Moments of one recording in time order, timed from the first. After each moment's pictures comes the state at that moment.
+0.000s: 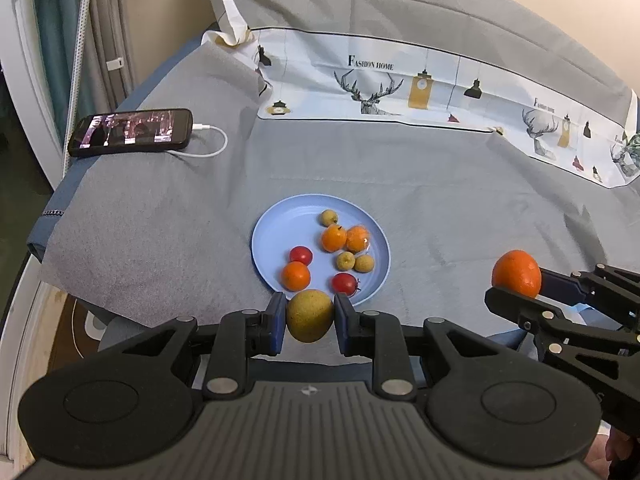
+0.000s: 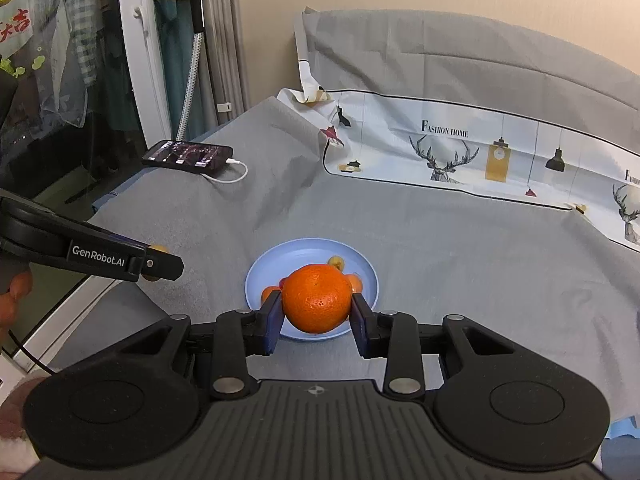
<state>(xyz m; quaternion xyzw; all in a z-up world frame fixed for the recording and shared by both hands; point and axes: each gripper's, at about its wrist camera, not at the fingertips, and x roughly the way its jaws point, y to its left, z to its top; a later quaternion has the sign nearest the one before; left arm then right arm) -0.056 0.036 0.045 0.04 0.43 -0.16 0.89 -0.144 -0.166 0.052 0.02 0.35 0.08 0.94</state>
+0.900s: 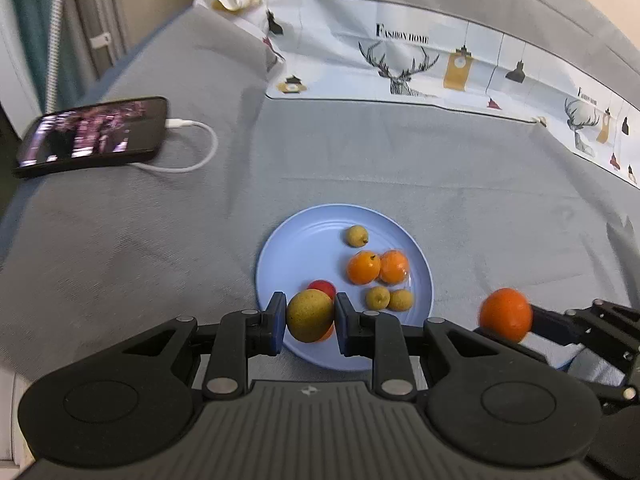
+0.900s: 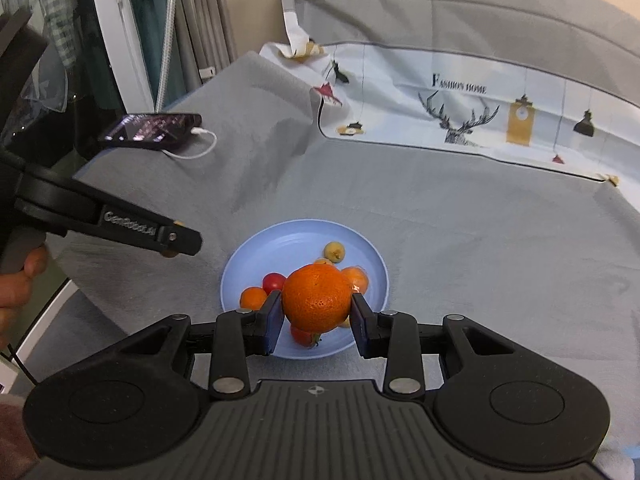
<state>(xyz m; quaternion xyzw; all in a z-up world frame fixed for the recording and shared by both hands) 0.065 0.006 -0.007 0.06 0.48 -0.14 0.86 -0.043 -0.167 -0.008 0.04 0.40 0.08 0.91</state>
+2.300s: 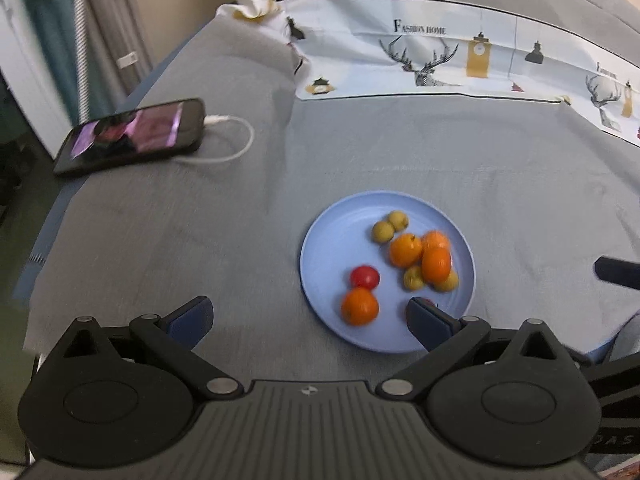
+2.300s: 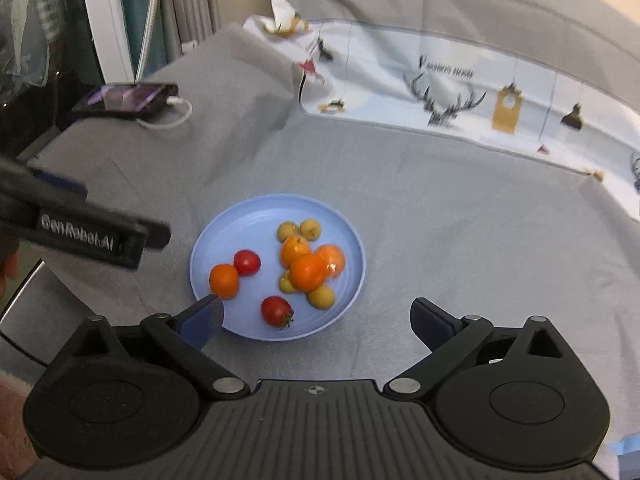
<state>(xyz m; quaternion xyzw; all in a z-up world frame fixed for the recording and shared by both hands) 0.028 0.016 -0.009 0.11 0.45 -0.09 0.88 -0.056 -0.169 -0.006 0.01 0.42 0.05 0.91</state>
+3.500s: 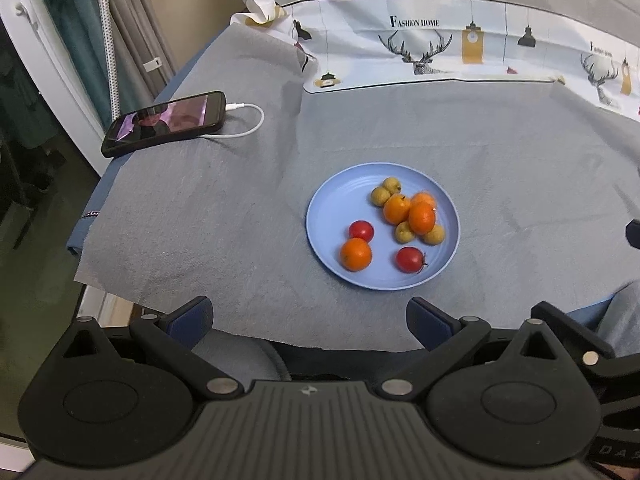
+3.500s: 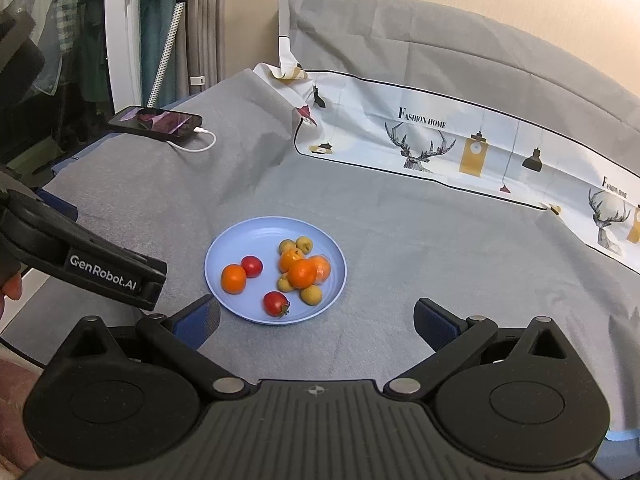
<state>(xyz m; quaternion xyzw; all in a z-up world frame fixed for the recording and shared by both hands) -0.043 0.009 0.012 0.15 0.45 -0.06 0.88 -0.131 -0.157 0.030 -0.03 0.36 0.03 0.93</state>
